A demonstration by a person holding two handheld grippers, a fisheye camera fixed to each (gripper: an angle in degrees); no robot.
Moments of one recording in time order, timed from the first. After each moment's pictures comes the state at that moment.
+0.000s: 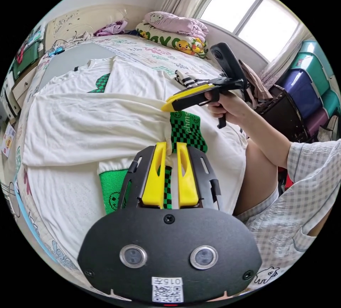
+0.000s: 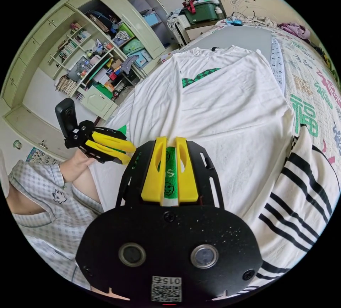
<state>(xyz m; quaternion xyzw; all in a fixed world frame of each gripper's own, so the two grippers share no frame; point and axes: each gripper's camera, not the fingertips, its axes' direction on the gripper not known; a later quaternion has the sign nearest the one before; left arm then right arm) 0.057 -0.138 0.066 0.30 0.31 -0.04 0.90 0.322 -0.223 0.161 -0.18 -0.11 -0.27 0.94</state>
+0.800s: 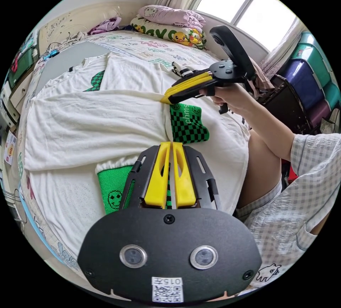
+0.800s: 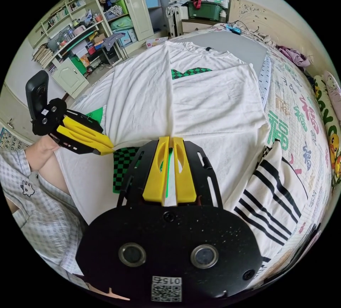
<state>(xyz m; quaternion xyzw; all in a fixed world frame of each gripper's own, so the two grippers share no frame) 0.071 -0.165 0.110 0.27 0.29 0.00 0.92 0.263 -0.184 0.157 -0.18 0.03 -0.35 0.92</state>
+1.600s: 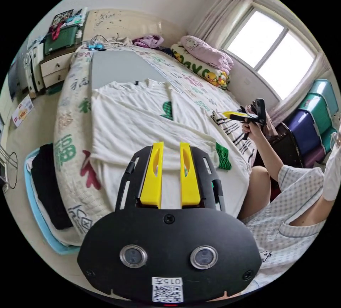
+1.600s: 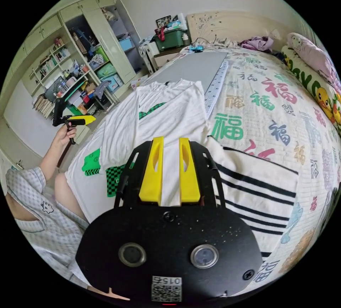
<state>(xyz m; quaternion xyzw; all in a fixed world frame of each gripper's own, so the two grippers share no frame) -0.222 -0.136 0.104 0.32 0.28 -0.17 0.89 0.317 -0.304 0.053 -0.04 0.03 -0.21 0.98</state>
